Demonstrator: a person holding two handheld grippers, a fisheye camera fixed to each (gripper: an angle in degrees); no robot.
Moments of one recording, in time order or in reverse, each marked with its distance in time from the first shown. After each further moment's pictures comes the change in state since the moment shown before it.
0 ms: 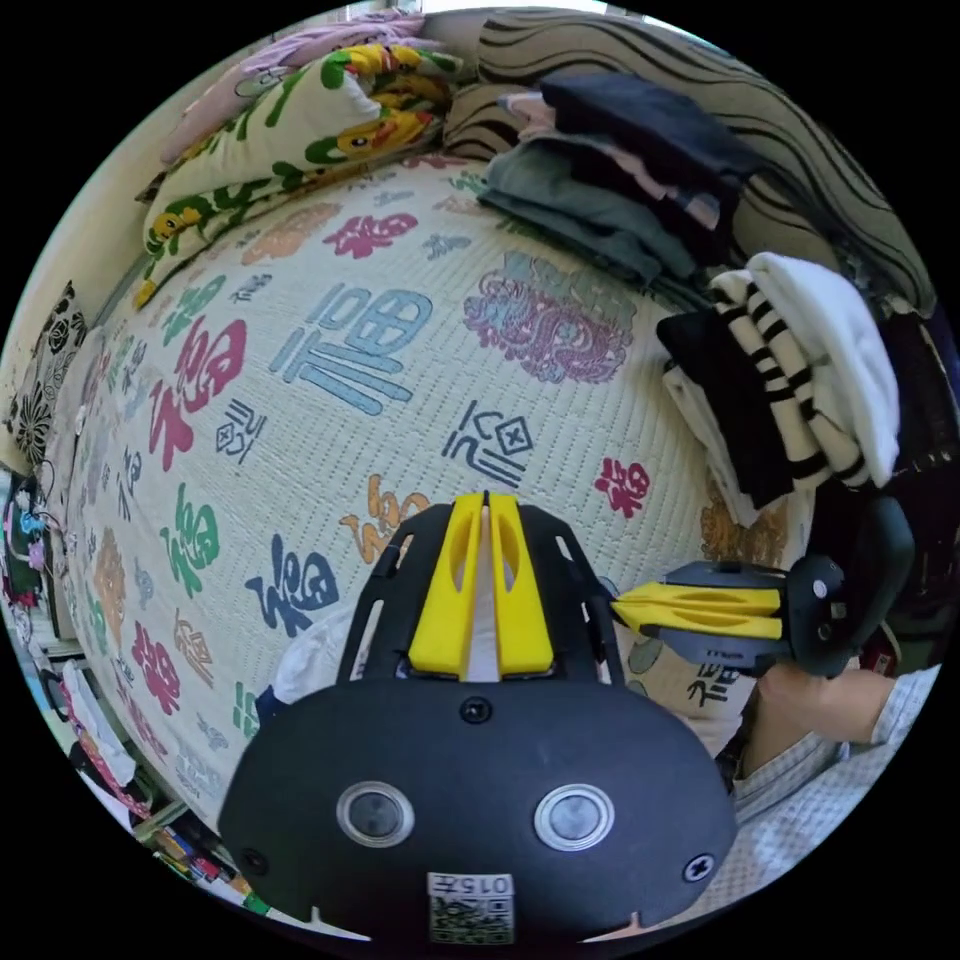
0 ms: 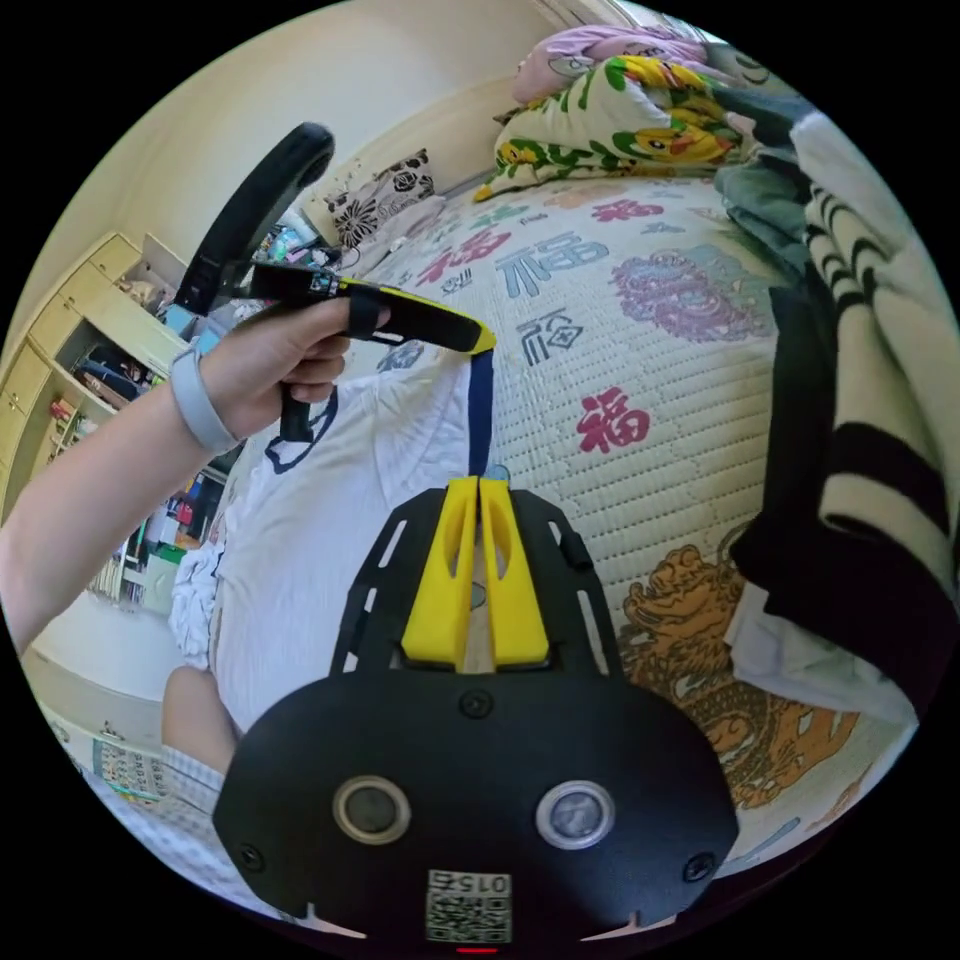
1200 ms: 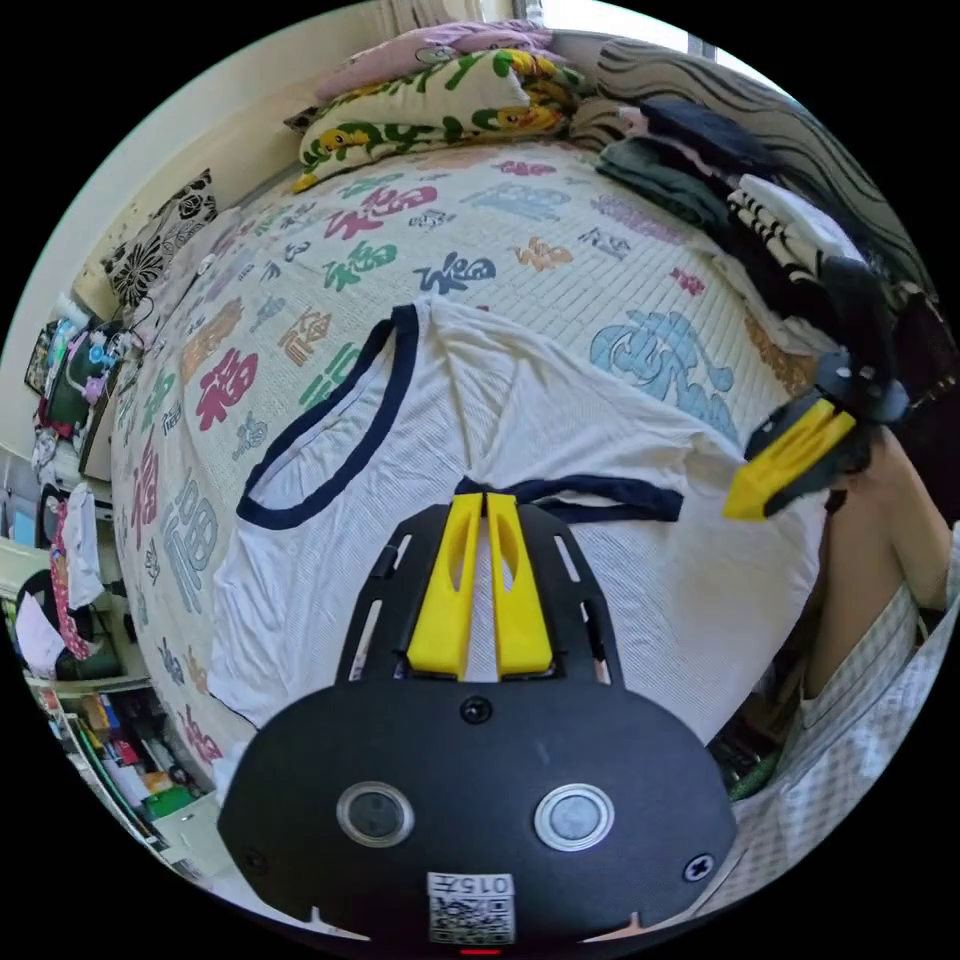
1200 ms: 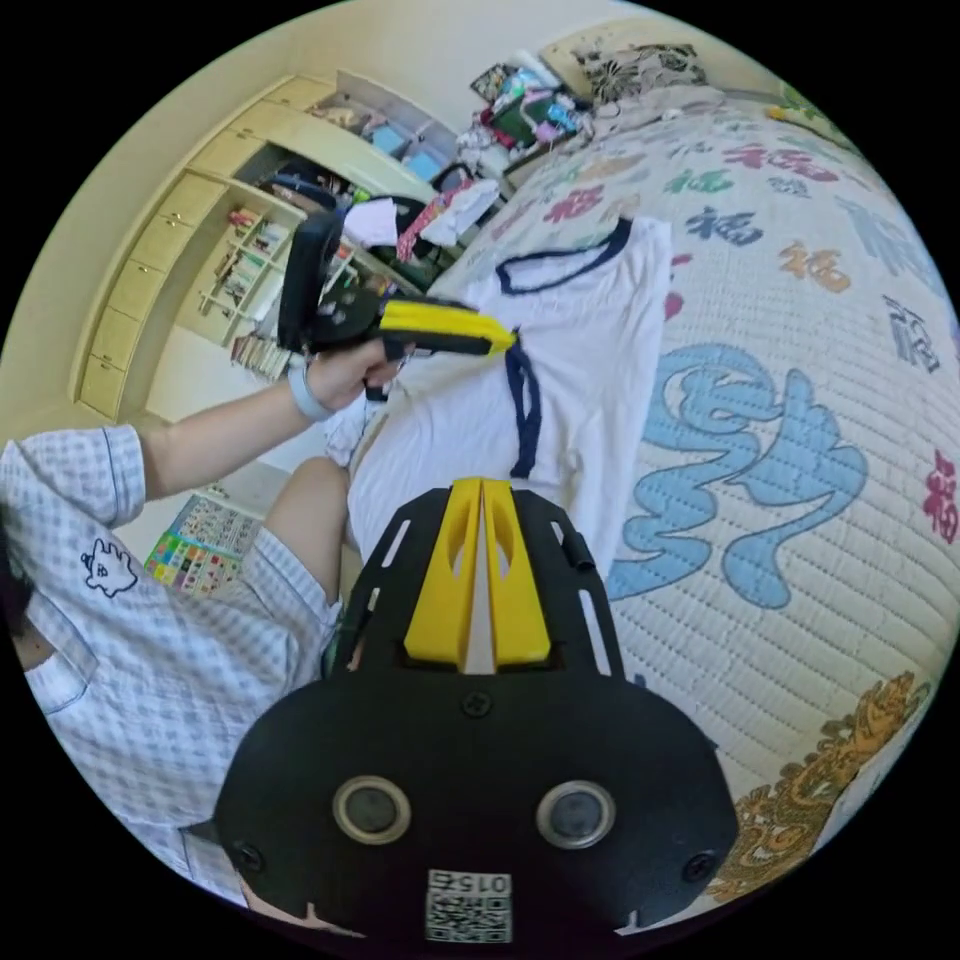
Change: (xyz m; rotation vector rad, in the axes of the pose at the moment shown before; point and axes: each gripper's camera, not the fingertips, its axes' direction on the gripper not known) left arm -0.084 0.298 -0.173 0.026 -0.156 -0.229; right arm -0.083 -0.030 0.090 -0.413 -0.499 -0.431
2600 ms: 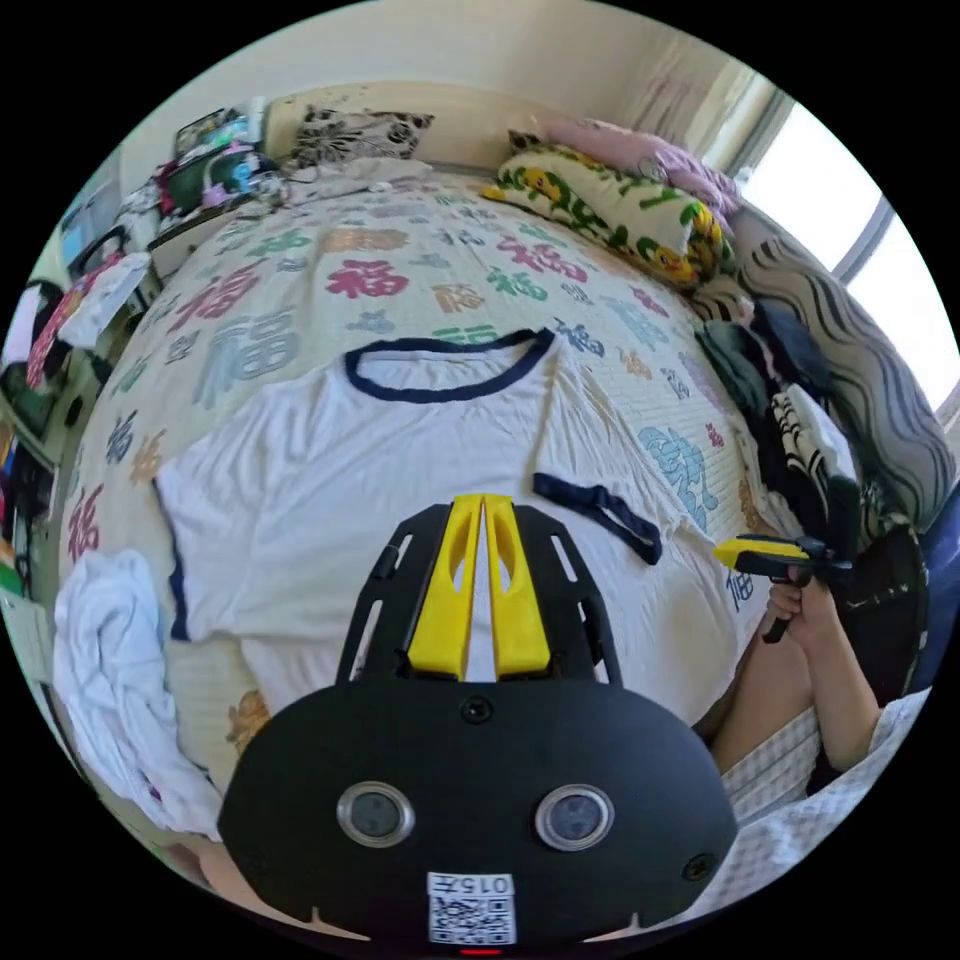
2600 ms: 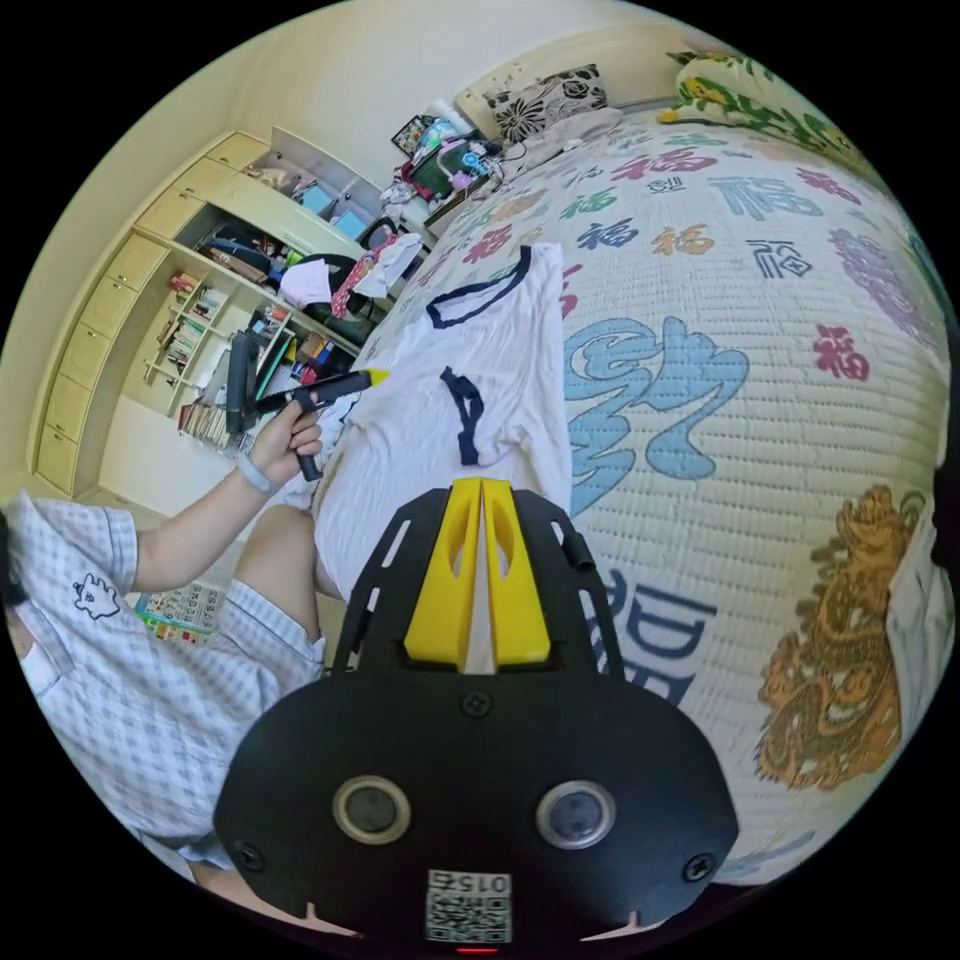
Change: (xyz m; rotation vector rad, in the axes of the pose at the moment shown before) left arm -0.234 0.088 -0.375 0.217 0.139 -0.554; right arm -0.032 -0.069 0.096 0.126 0.141 0.165
